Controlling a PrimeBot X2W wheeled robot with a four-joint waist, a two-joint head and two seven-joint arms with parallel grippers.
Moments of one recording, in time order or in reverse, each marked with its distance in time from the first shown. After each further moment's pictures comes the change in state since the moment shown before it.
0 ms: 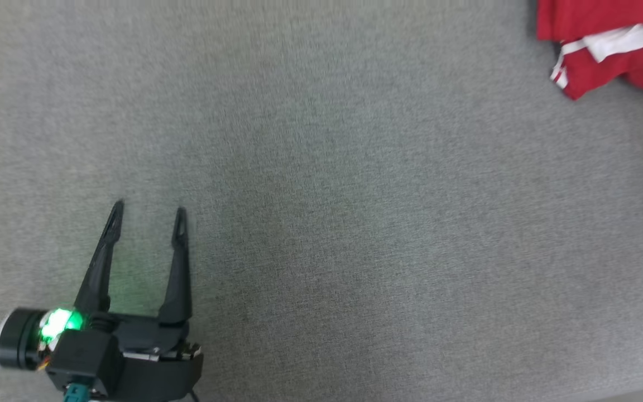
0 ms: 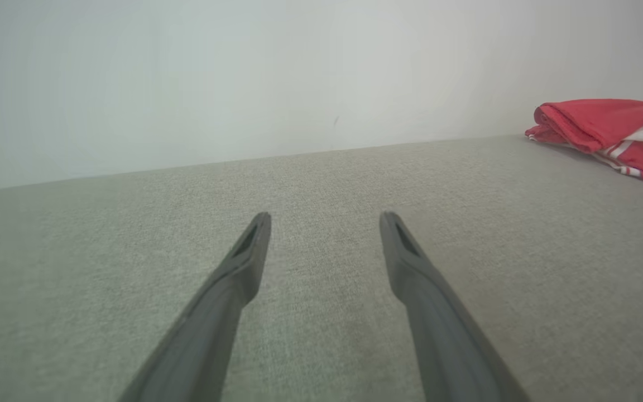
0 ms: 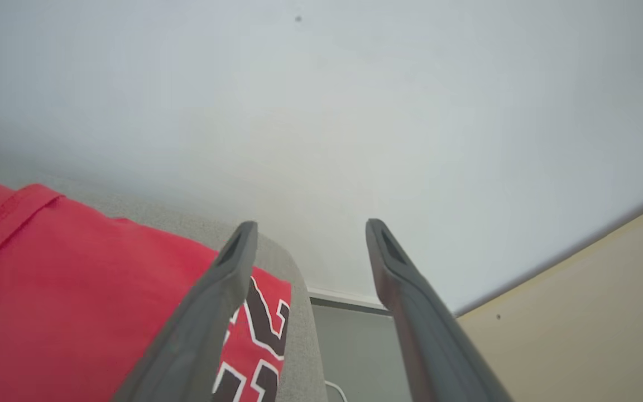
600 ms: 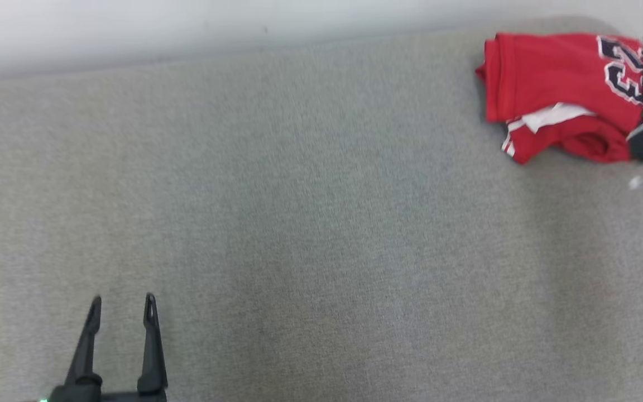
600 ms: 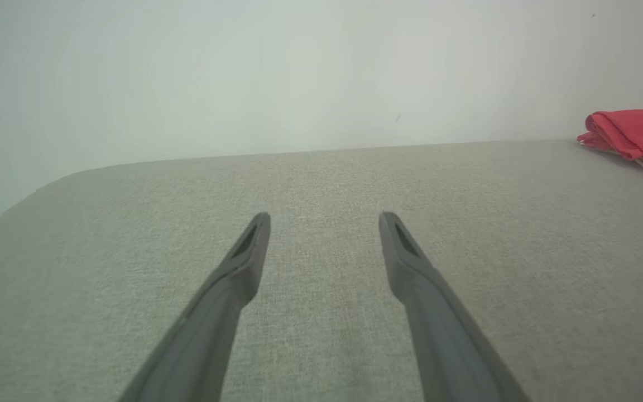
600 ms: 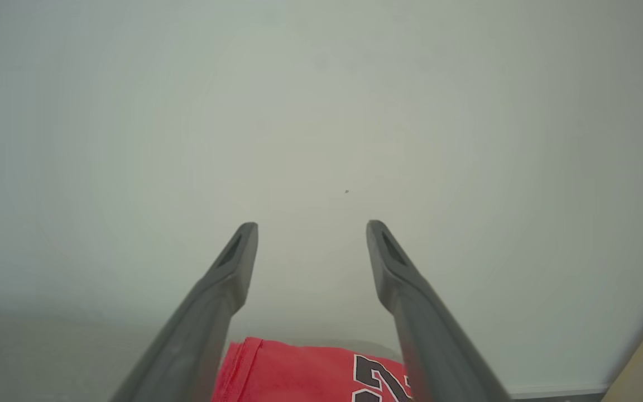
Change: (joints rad) left arm 0.172 -0.034 0.108 0.118 -0.037 0.023 0.000; right arm 0.474 0.191 -0.372 -0.498 0.042 0.000 -0.005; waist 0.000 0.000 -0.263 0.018
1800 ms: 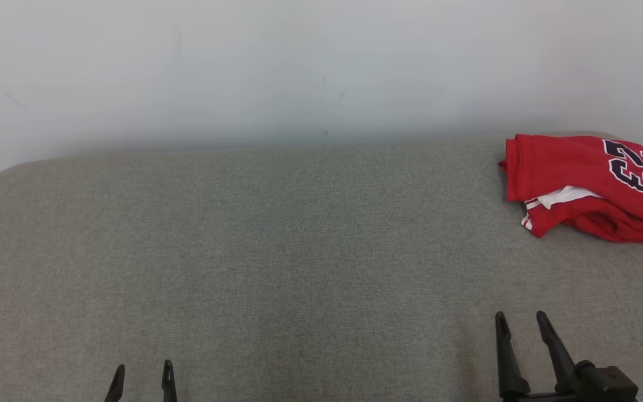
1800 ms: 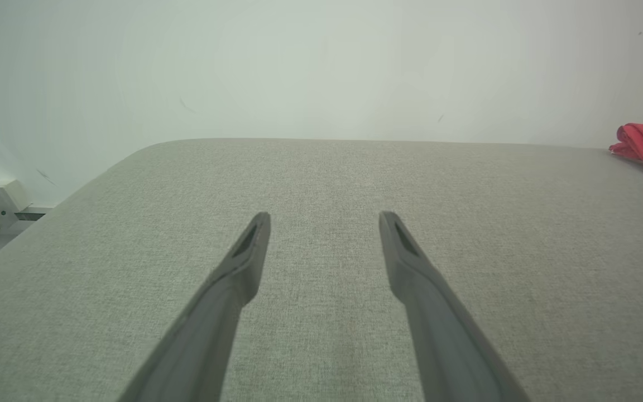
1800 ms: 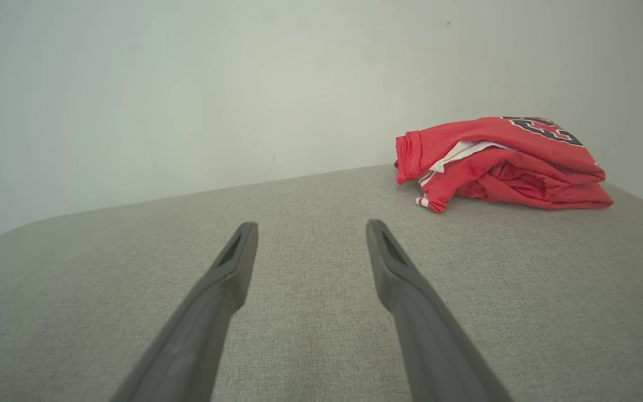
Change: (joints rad) left arm 0.109 -0.010 -0.023 0.165 -0.044 0.020 0.000; right arm 0.933 0.487 -0.166 -0.447 -0.123 0.000 0.000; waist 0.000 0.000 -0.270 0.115
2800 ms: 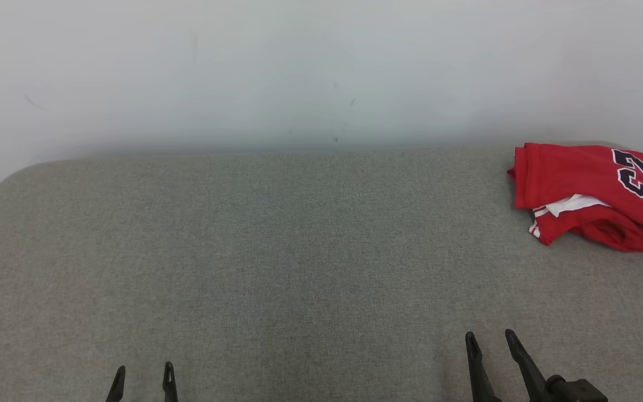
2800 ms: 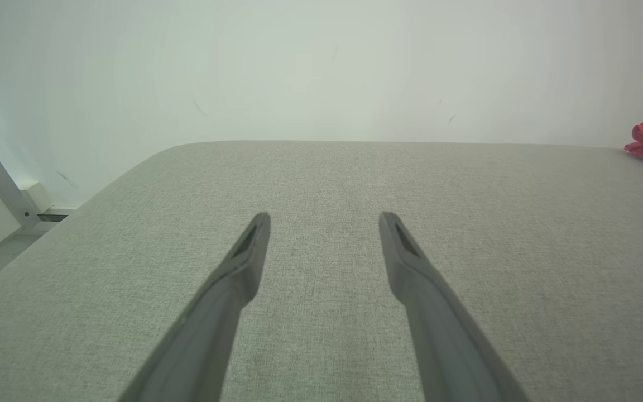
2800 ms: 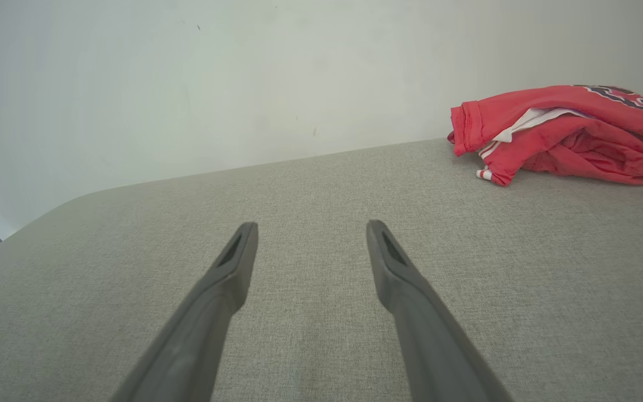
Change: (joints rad) left arm 0.000 0.000 -0.008 0.011 0.018 0.019 0.000; right arm 0.029 0.006 0.090 0.026 0.019 0.000 0.000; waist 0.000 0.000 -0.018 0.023
